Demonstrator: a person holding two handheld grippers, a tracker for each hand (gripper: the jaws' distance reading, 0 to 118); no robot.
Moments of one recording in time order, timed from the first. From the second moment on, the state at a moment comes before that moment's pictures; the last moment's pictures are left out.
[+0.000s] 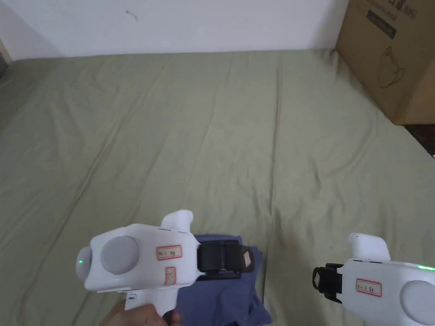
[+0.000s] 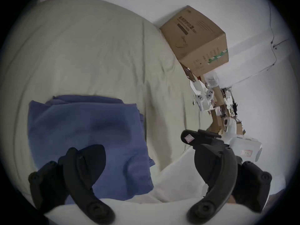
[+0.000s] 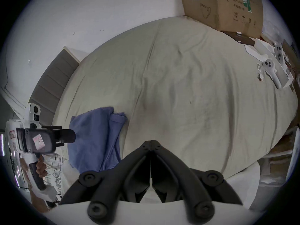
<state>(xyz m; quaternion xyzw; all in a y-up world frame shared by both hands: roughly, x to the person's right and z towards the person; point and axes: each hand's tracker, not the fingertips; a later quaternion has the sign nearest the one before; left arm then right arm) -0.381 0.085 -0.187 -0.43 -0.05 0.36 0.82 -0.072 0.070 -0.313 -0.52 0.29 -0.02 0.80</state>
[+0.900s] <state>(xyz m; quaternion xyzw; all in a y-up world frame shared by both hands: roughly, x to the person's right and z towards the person) -0.337 0.039 -0.188 -0.51 -0.02 0.31 0.80 -0.067 0.058 -0.313 -0.53 0.29 -0.03 0.80</state>
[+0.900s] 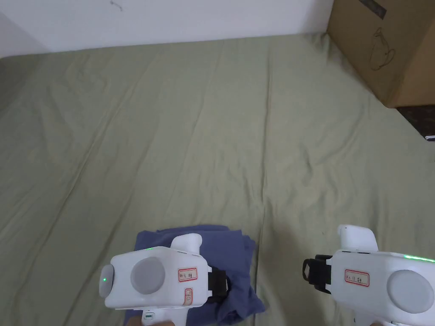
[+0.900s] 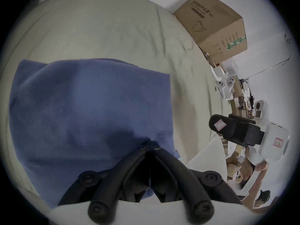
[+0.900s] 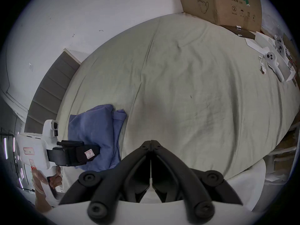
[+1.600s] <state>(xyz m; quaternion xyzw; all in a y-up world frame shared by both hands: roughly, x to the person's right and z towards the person) -0.360 0.076 -0.156 -0.40 -0.08 0.38 0.83 -0.084 0.086 -0.305 -0.50 0.32 -0.01 0.80</state>
